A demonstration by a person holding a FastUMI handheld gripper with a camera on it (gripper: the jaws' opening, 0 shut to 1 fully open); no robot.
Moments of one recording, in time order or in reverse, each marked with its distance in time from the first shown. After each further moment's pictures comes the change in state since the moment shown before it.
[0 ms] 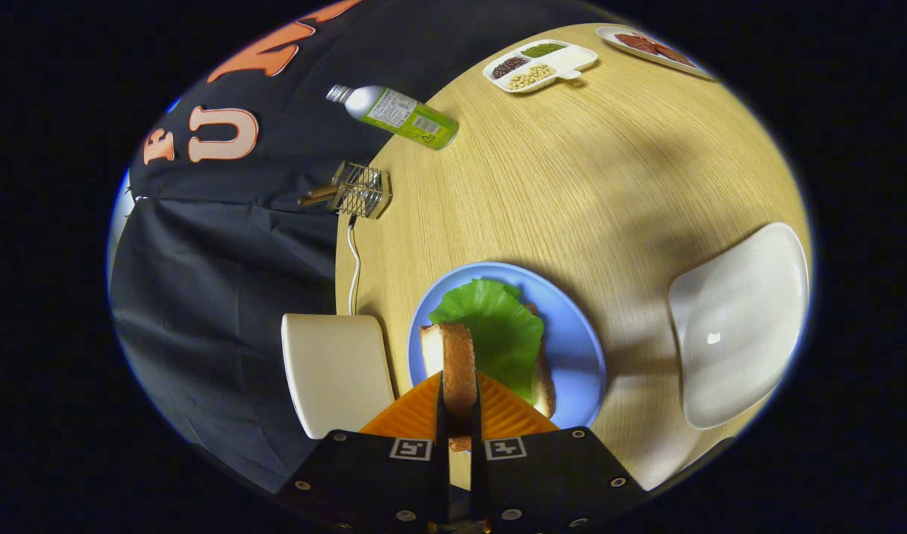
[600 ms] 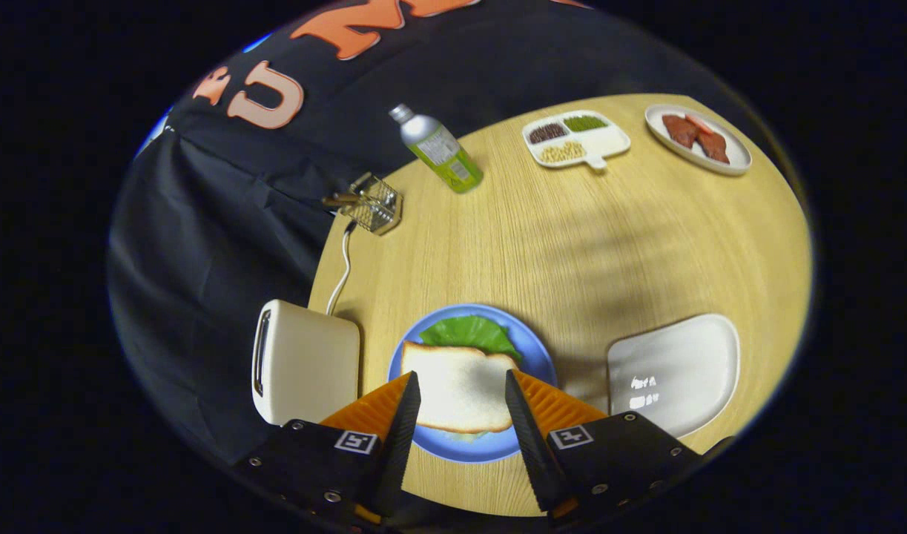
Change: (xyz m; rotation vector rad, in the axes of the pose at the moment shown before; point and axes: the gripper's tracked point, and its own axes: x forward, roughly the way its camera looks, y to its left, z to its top) arm -0.062 0.022 0.045 -0.309 -0.205 -0.166
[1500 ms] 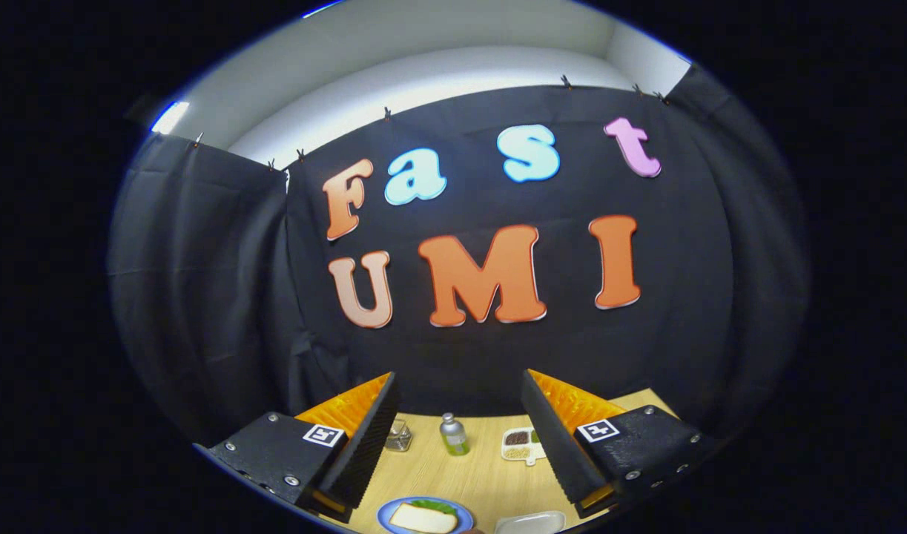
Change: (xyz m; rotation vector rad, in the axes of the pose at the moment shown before) arm -0.328 0.098 0.221 -0.399 -1.024 -0.088
